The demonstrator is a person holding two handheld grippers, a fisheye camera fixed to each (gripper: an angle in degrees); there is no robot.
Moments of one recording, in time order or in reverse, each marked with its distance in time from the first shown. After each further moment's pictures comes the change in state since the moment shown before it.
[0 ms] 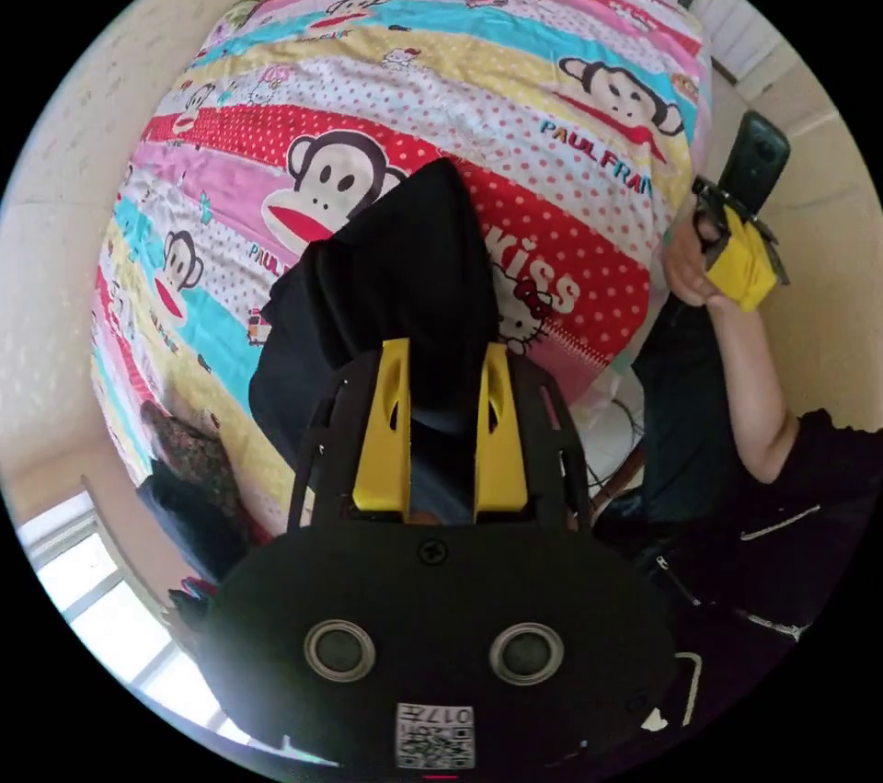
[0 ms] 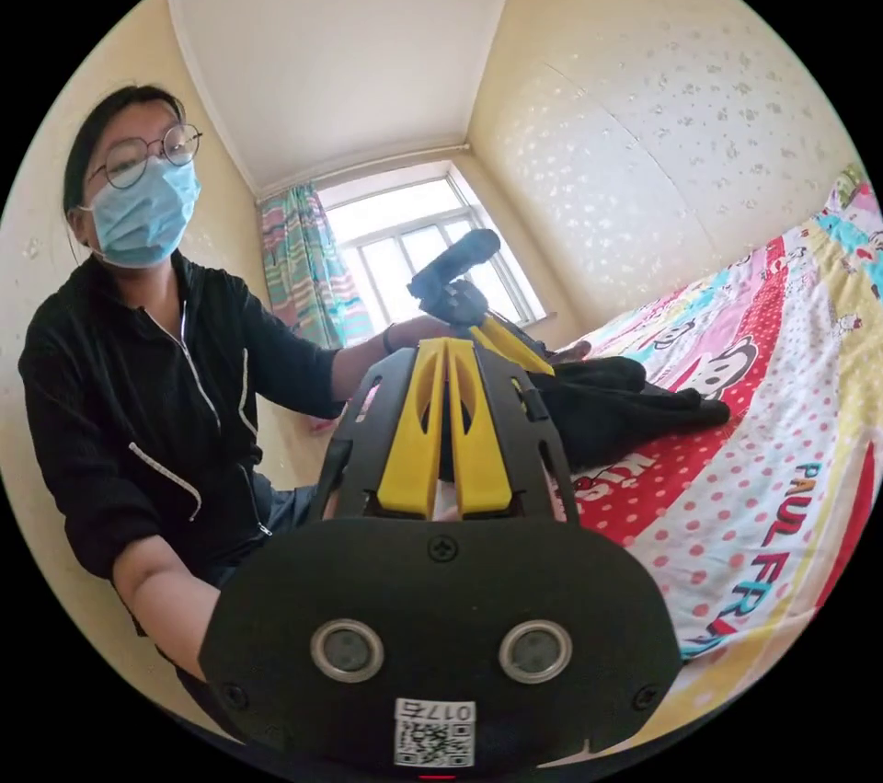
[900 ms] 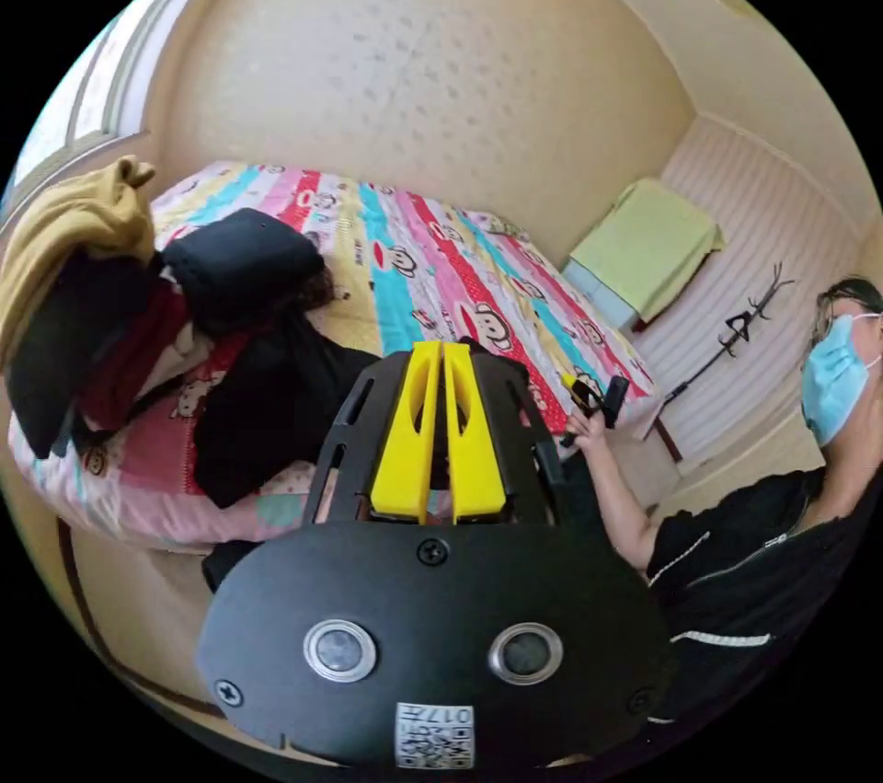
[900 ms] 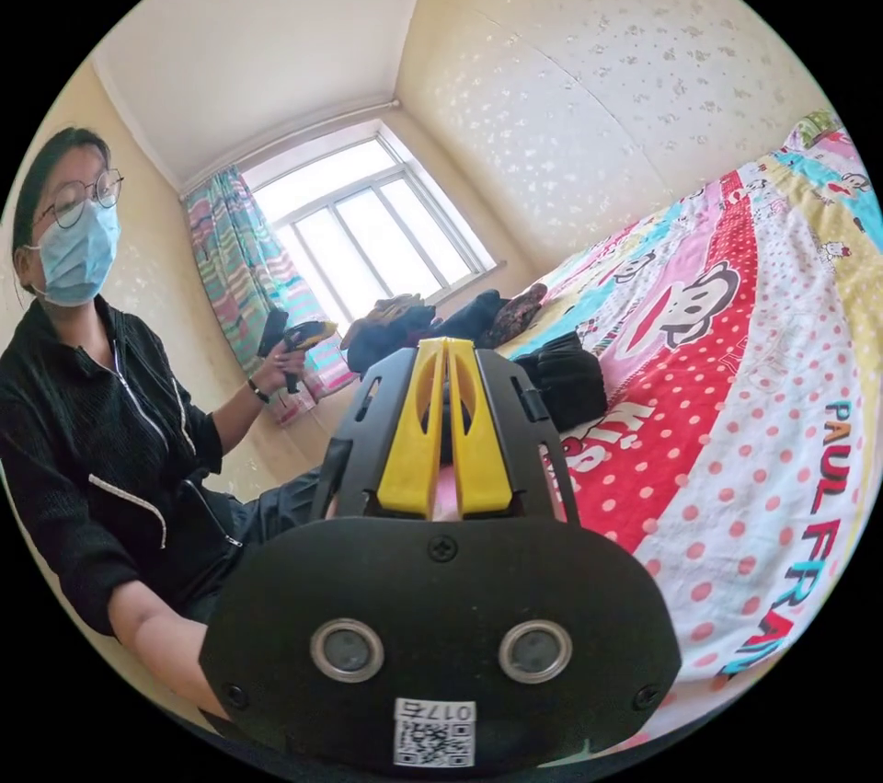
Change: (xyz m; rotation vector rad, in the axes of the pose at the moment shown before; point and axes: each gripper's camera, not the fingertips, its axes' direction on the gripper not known) left arm -0.068 0.447 -0.038 0.819 0.270 -0.559; right arm 0.027 0.011 0.090 -0.183 0.217 0.133
